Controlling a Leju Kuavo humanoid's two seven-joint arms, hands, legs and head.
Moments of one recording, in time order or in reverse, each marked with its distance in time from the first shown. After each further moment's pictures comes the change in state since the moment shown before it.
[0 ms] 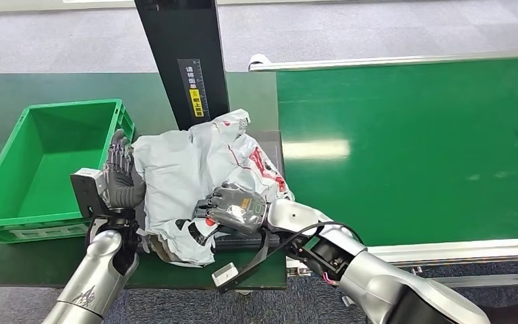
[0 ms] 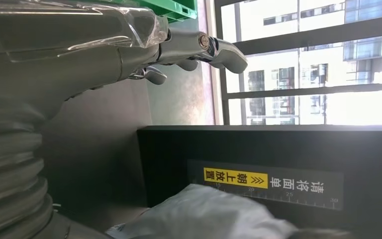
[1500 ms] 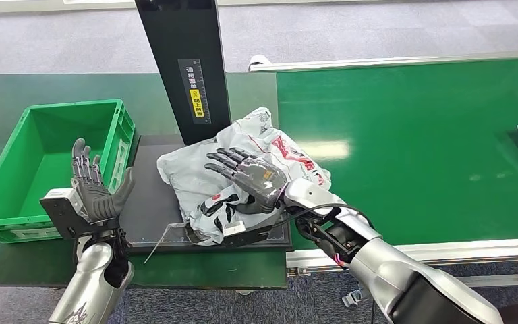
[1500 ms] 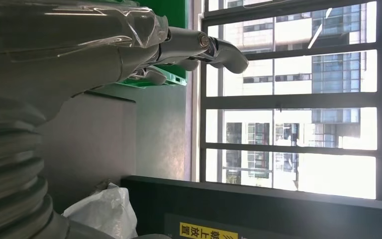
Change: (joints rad) left arm 0.106 -0.018 0.075 -0.144 -0.001 0.182 -0.086; right arm -0.044 -0.027 -0.112 0.070 -0.022 0.093 0.134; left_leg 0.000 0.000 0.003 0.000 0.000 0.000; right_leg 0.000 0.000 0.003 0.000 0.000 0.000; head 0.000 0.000
